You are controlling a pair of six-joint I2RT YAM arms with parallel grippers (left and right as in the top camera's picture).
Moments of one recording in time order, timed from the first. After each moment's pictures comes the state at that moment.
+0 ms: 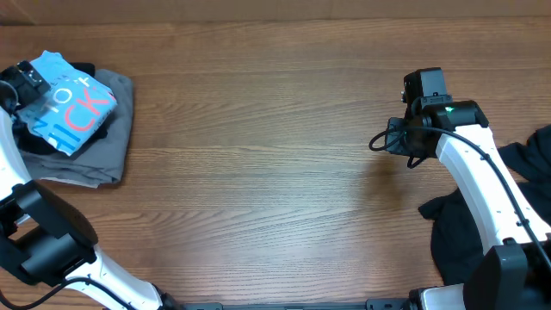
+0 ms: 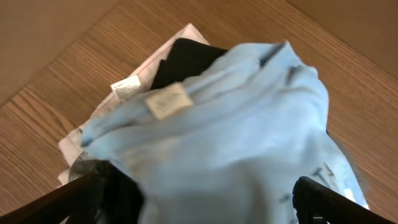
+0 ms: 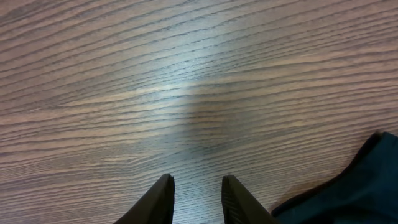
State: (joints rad) left arm 0.62 2.00 1.85 -0.72 0.04 -0.13; right arm 0.10 1.59 1.26 -0.98 0.09 0.28
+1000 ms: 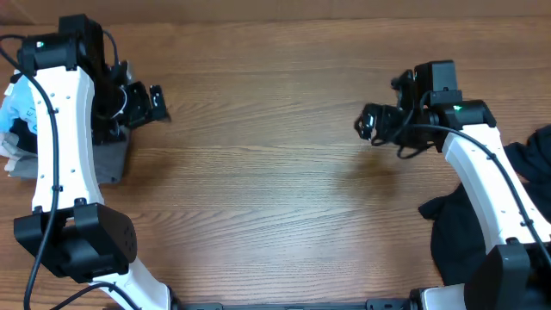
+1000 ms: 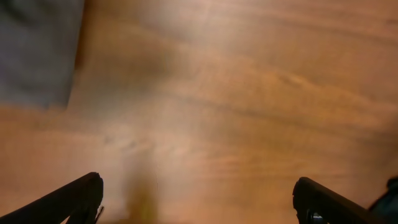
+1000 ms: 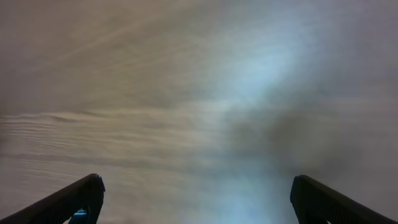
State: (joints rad) left arm 0.18 1.89 1.97 -1.63 0.20 -0.16; right arm 0.07 1.58 1.27 -0.88 -0.27 0.24
